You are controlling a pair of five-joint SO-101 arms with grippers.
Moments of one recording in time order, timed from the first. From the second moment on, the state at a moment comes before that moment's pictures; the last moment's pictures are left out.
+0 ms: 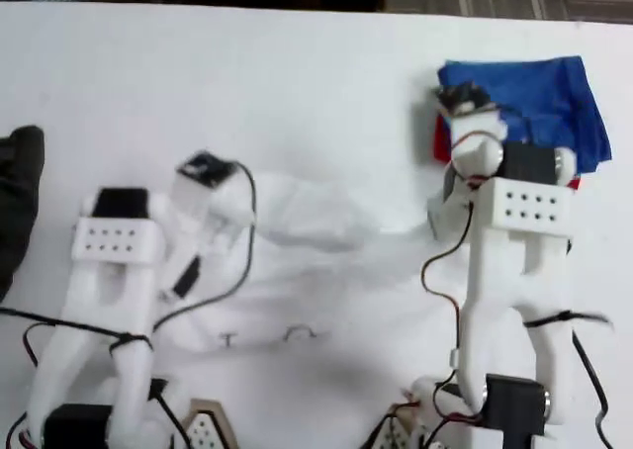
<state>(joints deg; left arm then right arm) -5.9 -27.0 41.8 89.0 -26.1 3.0 -16.4 15.6 94.6 24.2</state>
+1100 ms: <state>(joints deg) 2.1 -27.0 52.4 61.3 -28.6 23.6 -16.4 29.7 87.9 45.7</state>
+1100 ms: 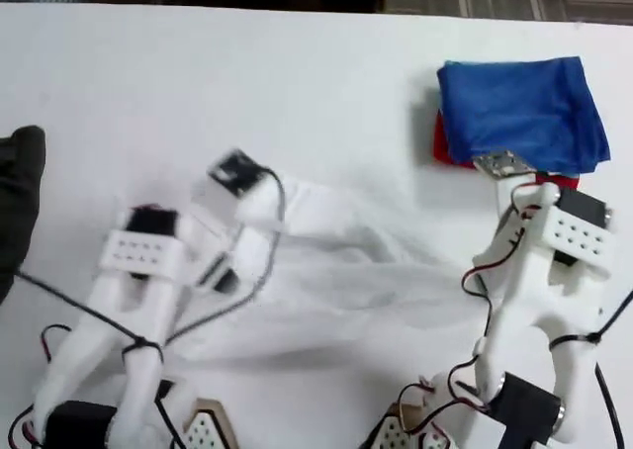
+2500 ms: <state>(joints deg) -2.5 -27.0 60.2 58.1 -37.8 30.3 -16.2 29.7 87.9 51.4</state>
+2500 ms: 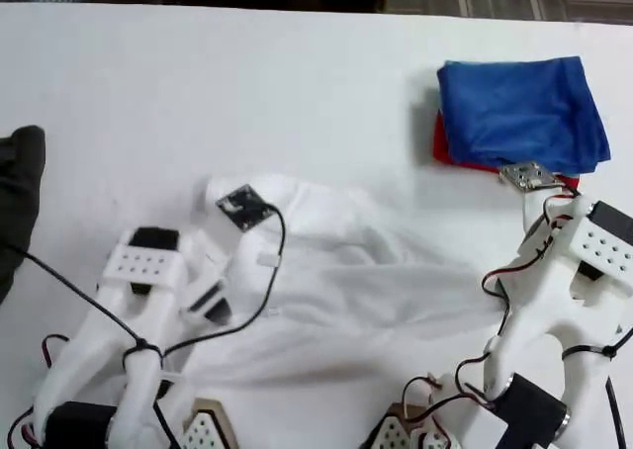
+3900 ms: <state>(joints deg) -9.9 14.9 -1.2 77.8 -34.4 6.8 -16.2 29.7 76.7 33.3</state>
